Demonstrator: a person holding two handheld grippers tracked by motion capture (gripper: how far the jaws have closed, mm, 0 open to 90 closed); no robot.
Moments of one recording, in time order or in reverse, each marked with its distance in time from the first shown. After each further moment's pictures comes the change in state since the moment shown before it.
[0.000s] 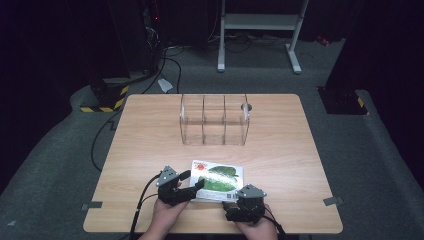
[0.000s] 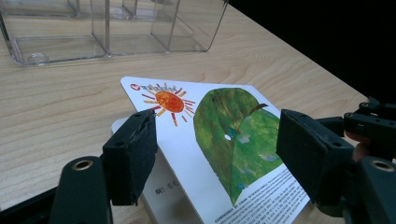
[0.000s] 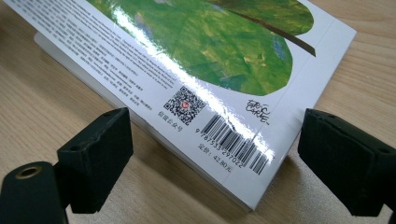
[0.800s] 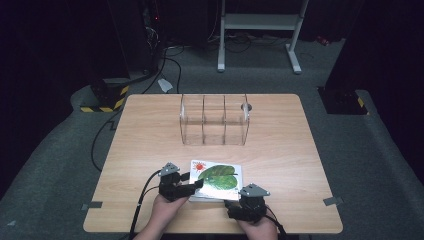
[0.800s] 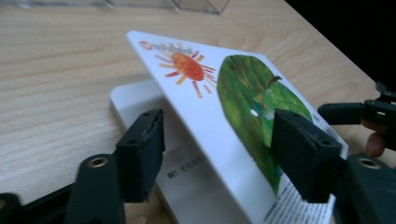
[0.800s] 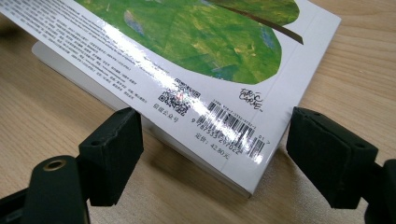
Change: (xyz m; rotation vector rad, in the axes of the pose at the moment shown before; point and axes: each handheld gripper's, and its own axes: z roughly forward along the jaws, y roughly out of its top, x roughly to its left) left arm 0.022 0.000 0.020 0.177 -0.047 -0.112; right arm -0.005 -0.001 -0.001 -0.014 0.012 0.060
